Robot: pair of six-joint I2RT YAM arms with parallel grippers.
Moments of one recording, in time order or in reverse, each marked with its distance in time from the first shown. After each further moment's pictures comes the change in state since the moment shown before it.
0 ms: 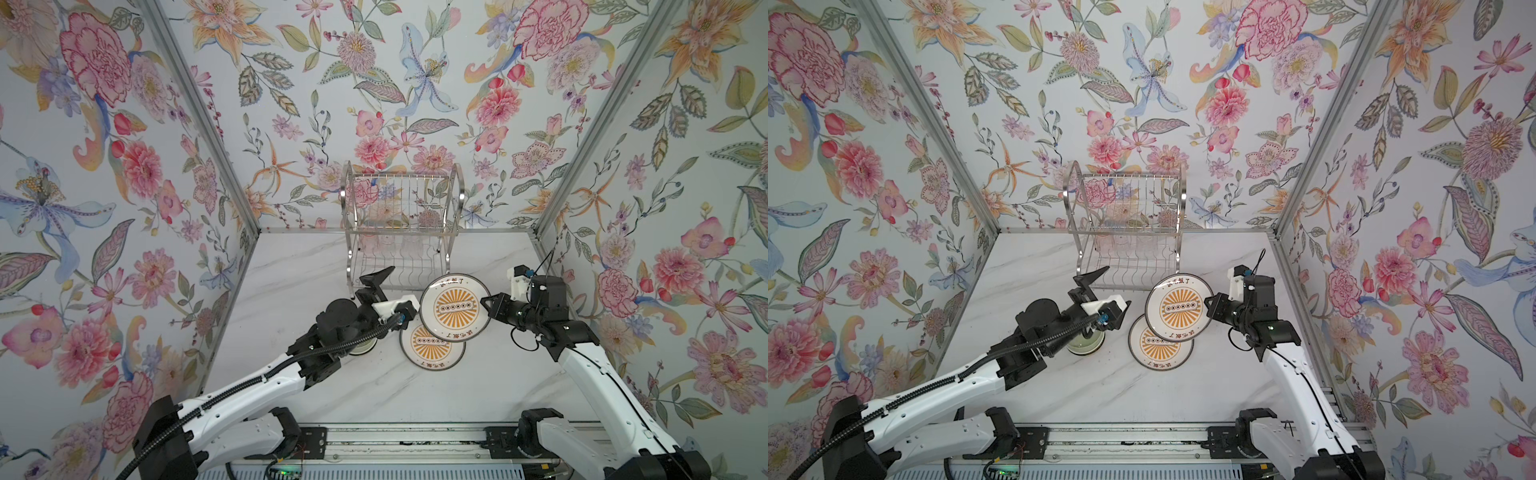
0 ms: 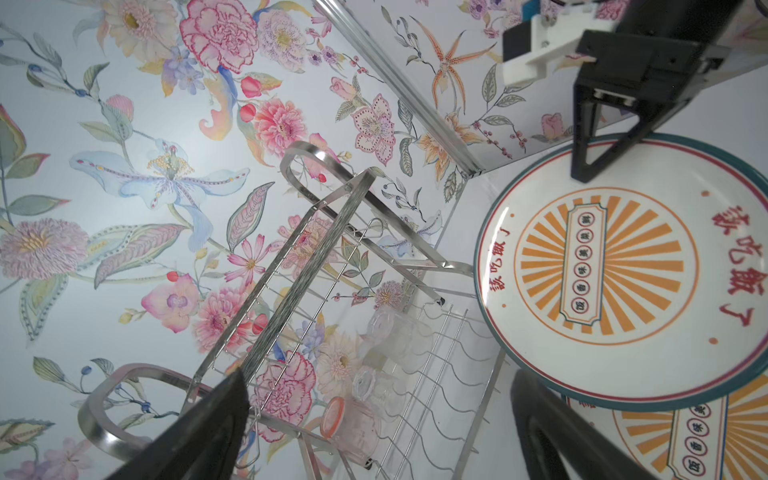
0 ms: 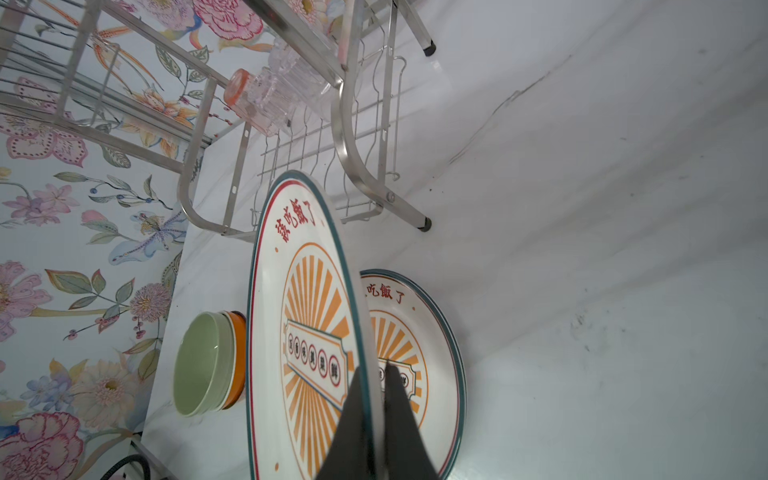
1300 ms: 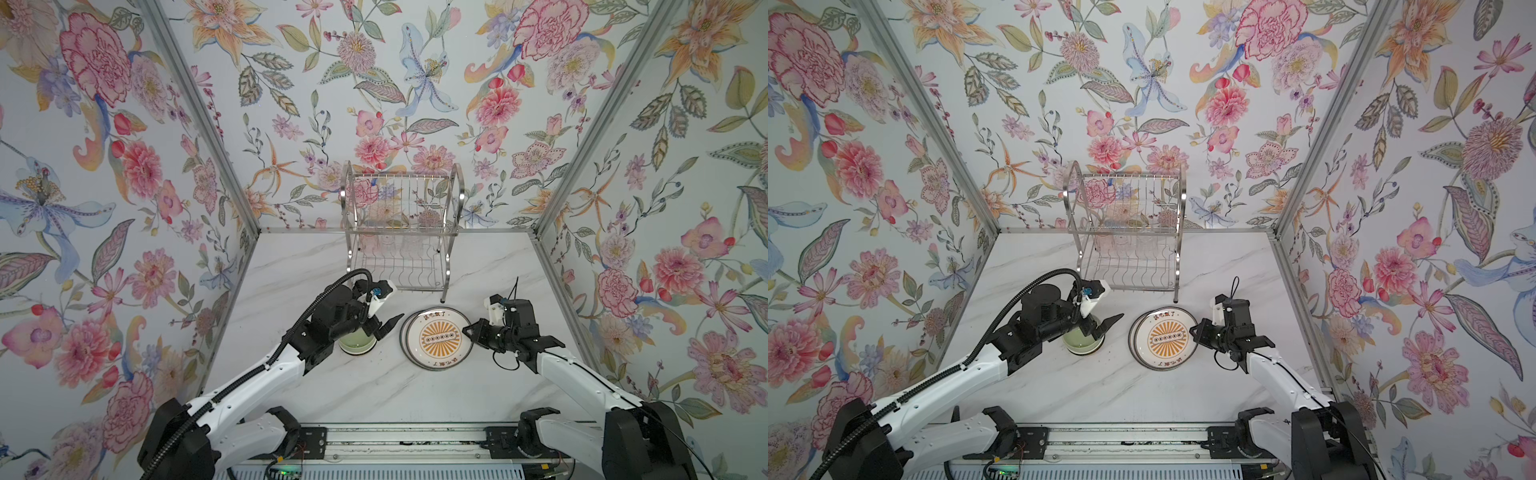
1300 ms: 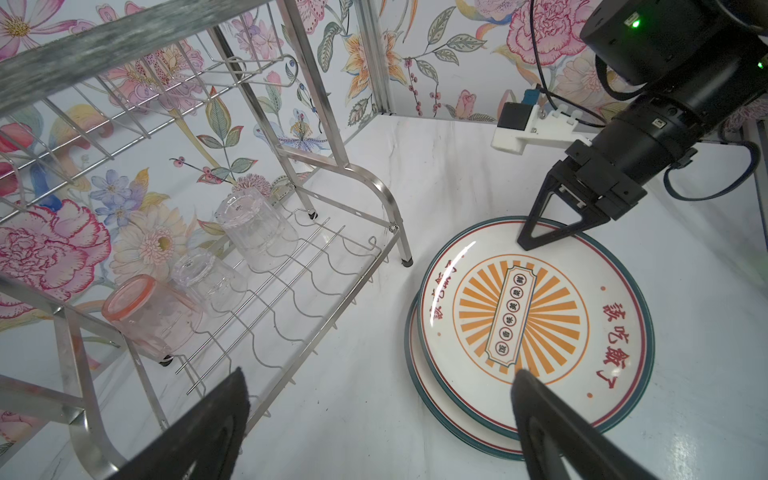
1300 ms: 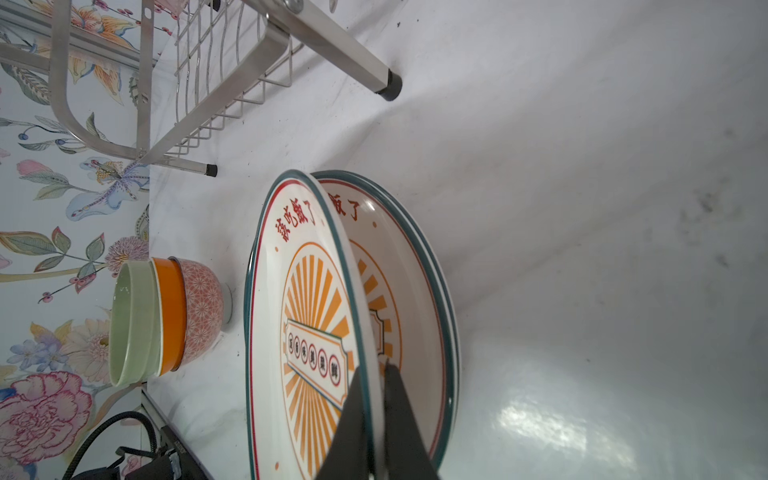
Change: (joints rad) left arm 0.182 0.066 -0.024 -0.221 0.313 -0.442; right arm 0.087 0.133 -0.276 0.270 -0.048 0.099
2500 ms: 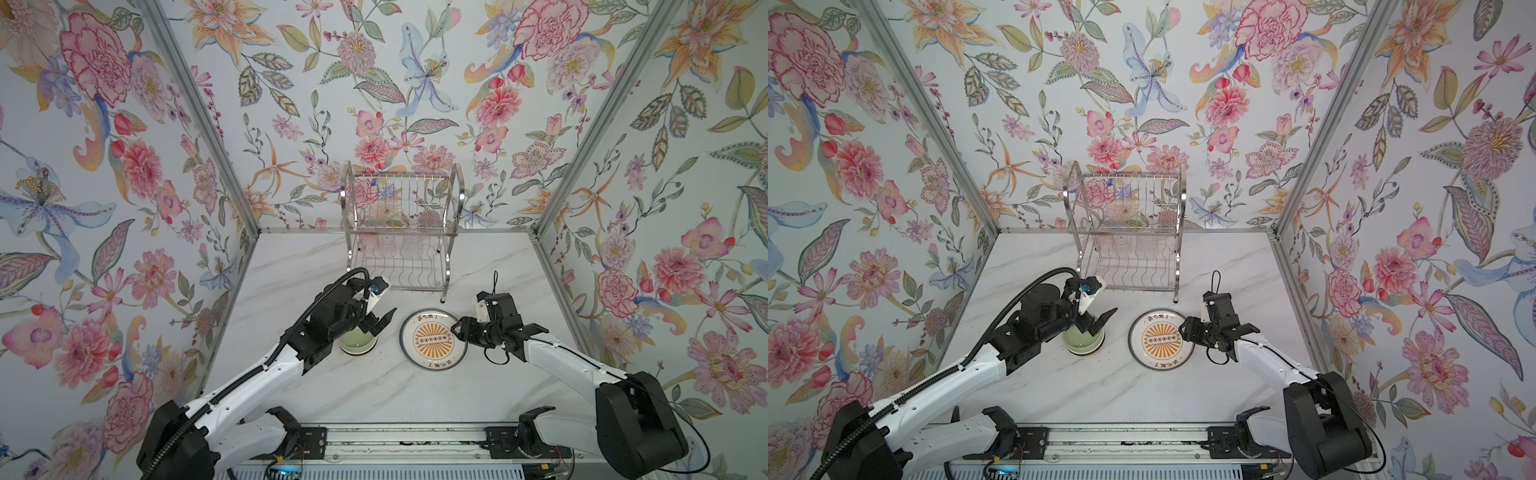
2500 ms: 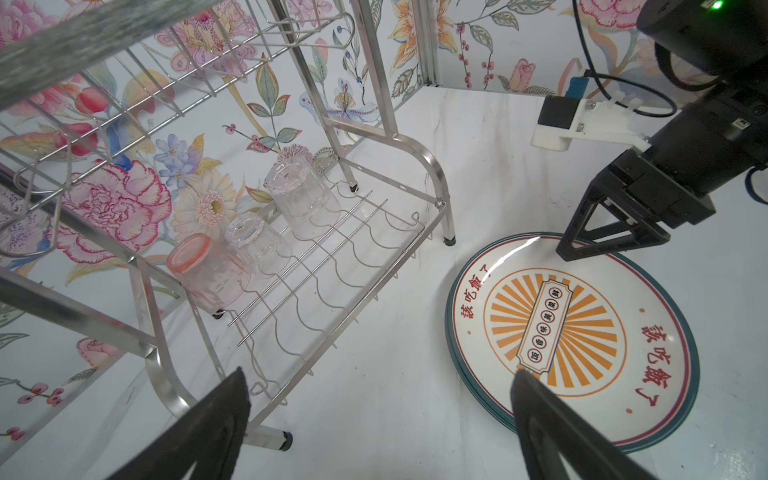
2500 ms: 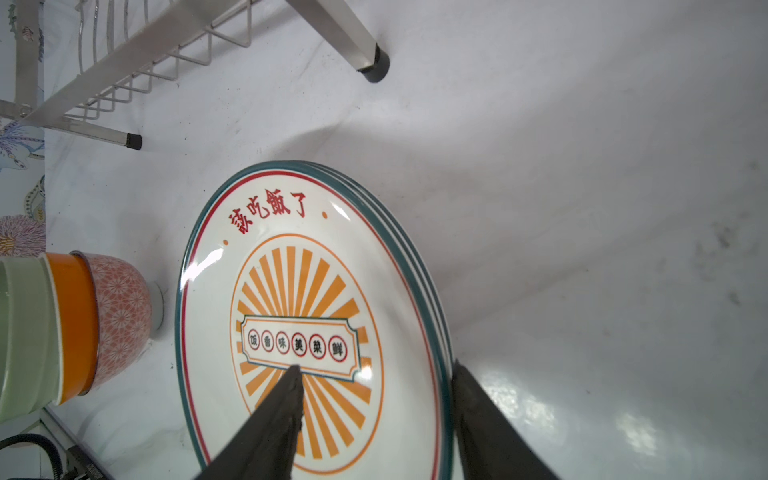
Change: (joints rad) left arm 0.013 -0.010 0.014 -0.055 -0.155 -0.001; right arm 0.129 0.148 0.107 -0.061 0.175 -0.055
